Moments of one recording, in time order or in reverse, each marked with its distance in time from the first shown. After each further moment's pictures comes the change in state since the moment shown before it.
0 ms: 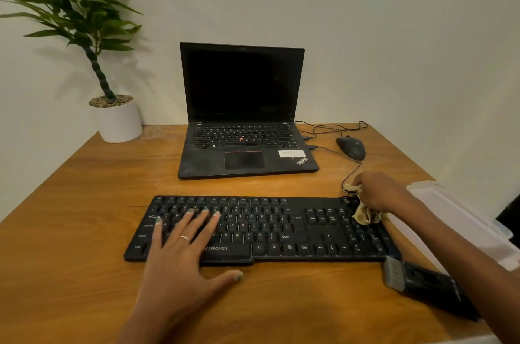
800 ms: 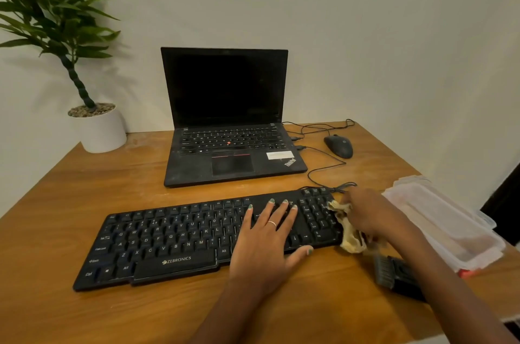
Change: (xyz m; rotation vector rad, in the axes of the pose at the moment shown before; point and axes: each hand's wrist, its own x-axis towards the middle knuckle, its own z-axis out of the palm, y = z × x) left_hand 0.060 0.112 0.020 -0.030 -0.084 0.296; right_hand -0.052 -0.016 0.001 0.114 -0.077 0.039
